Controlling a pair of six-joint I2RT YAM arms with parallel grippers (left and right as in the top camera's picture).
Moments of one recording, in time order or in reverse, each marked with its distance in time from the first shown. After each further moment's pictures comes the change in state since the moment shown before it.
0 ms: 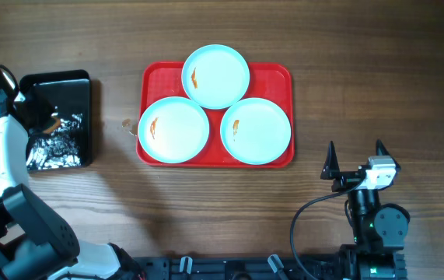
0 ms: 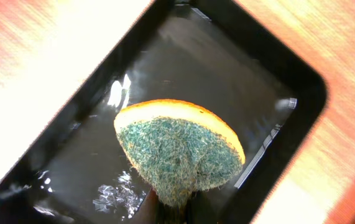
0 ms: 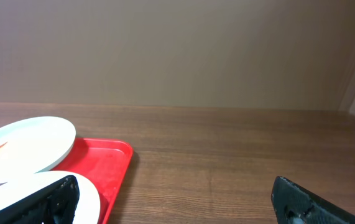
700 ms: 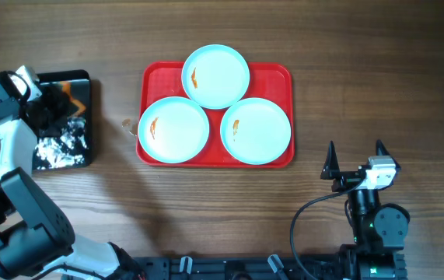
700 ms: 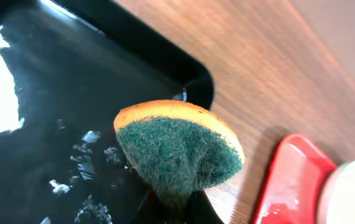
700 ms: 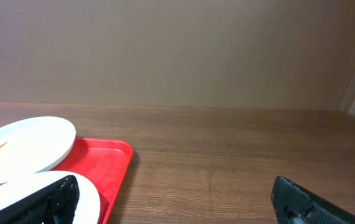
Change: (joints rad) left arm 0.004 0.069 -0.106 0.274 0.375 0.000; right arm 0.000 0.000 0.000 0.000 0.000 0.000
